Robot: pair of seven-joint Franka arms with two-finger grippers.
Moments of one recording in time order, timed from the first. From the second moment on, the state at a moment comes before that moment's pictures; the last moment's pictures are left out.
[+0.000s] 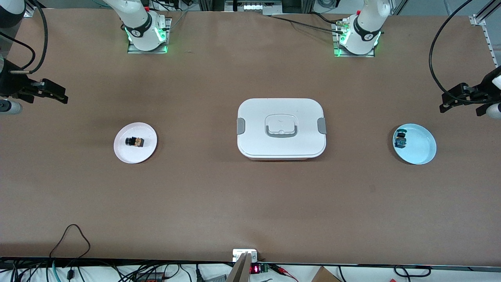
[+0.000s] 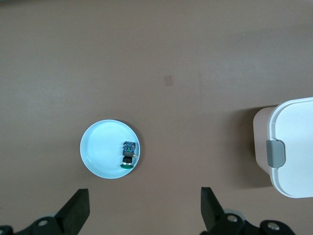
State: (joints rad) left arm 0.07 0.06 -0.02 -1.54 0.00 1.63 0.14; right arm 0.05 0.04 -0.08 -1.61 -0.03 1.58 -0.03
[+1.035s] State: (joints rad) left arm 0.07 0.06 -0.03 -1.54 0.00 1.61 0.14; right arm 0.05 0.10 -0.08 -1.61 -0.03 1.58 -0.03
